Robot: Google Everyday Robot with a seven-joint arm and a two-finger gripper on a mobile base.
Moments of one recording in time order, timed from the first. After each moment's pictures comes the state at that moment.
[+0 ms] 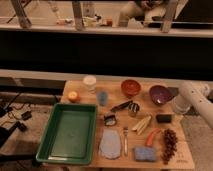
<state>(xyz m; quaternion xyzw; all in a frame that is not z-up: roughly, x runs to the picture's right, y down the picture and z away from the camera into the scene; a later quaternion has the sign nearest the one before) 0.416 0.160 0.869 -0.31 -0.03 0.02 0.95</state>
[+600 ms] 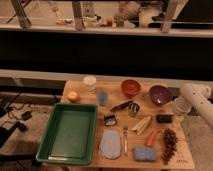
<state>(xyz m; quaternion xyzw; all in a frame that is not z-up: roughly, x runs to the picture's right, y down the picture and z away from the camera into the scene) 0.418 0.168 0.868 -0.31 -0.03 0.03 0.95</state>
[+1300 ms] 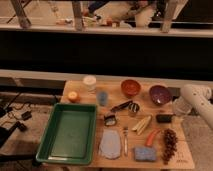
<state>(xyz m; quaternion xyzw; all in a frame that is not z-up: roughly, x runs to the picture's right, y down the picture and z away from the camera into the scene) 0.413 0.175 0.869 -0.31 -0.04 0.04 0.95</state>
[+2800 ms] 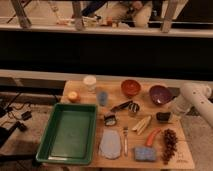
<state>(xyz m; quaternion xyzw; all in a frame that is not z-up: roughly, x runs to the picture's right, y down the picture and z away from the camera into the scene) 0.406 0.156 0.854 -0.30 -0.04 0.05 0.95</state>
